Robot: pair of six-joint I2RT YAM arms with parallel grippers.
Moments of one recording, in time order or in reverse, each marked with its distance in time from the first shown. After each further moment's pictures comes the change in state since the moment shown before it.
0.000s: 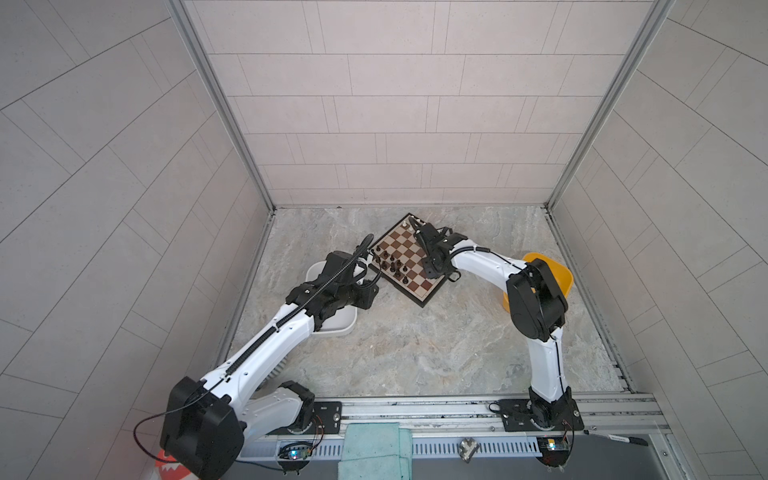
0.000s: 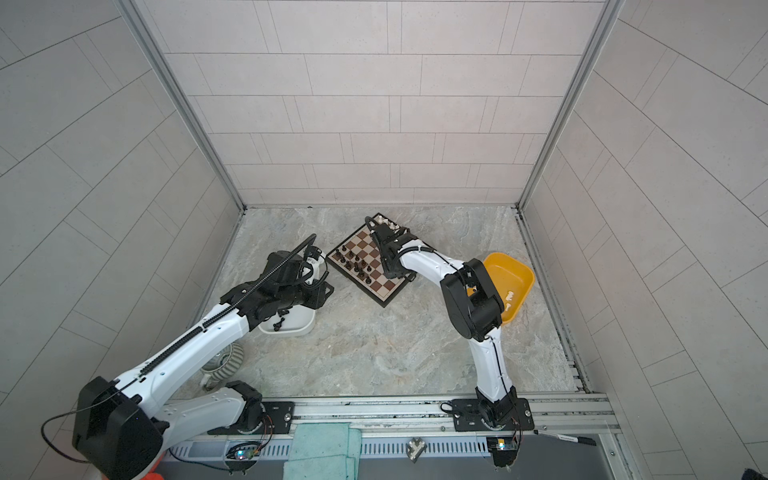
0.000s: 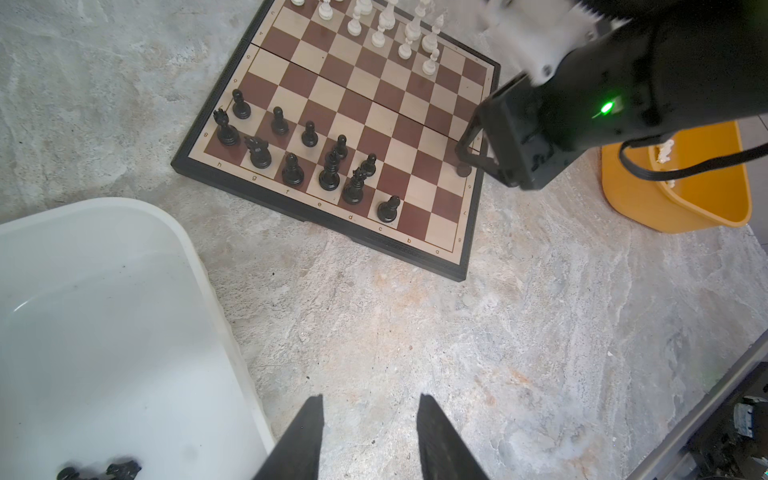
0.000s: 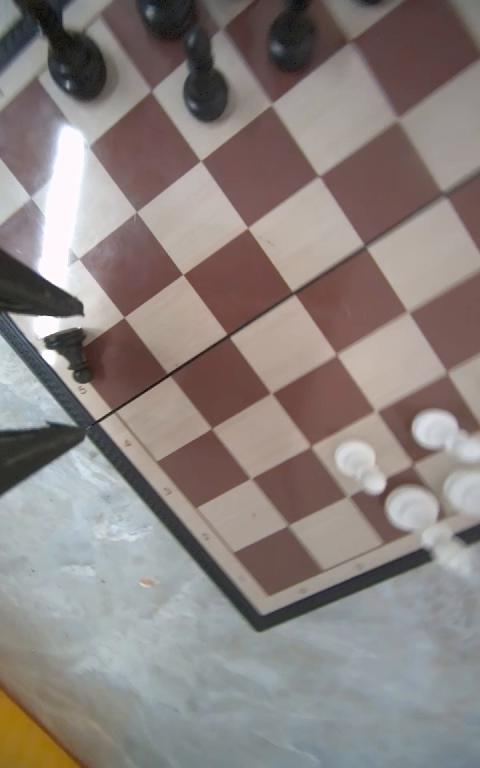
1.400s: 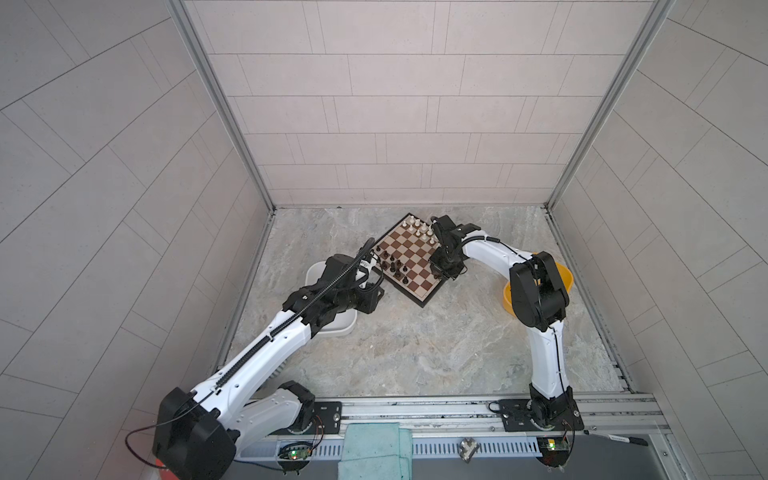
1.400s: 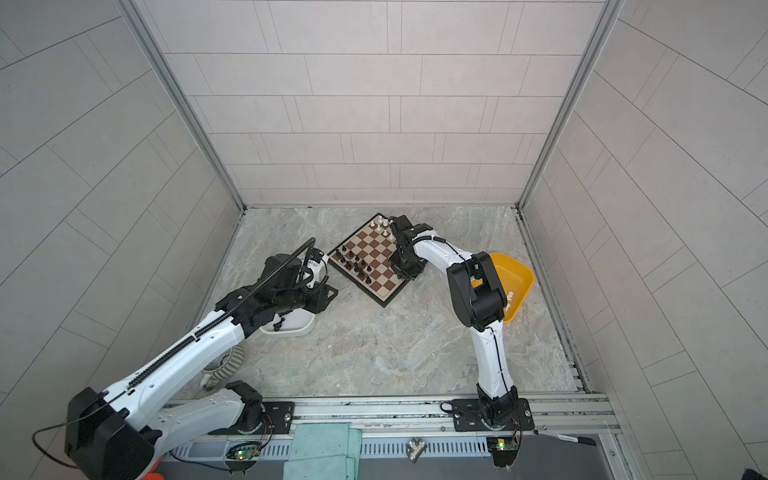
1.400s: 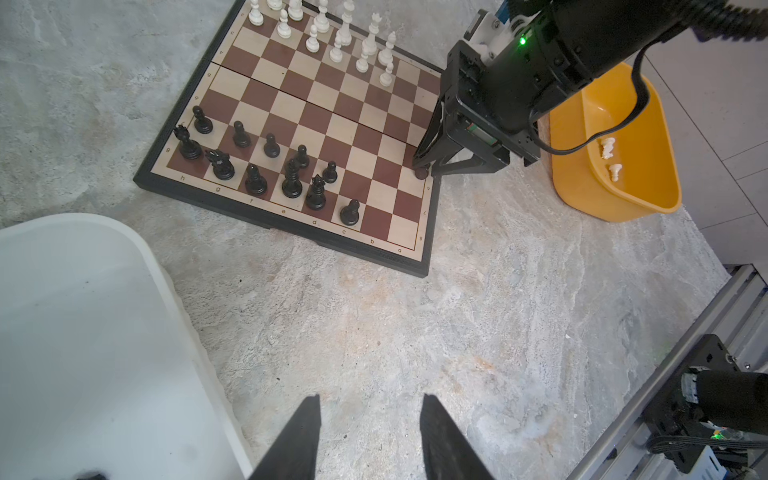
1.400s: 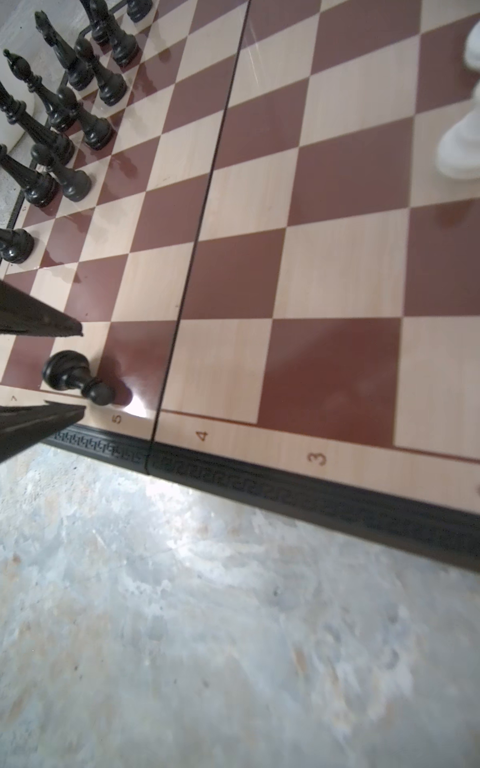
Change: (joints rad) left arm -0.049 -0.057 -0.005 -0.003 0.029 -0.008; right arm -0.105 0.114 0.089 -0.103 -0.366 0.821
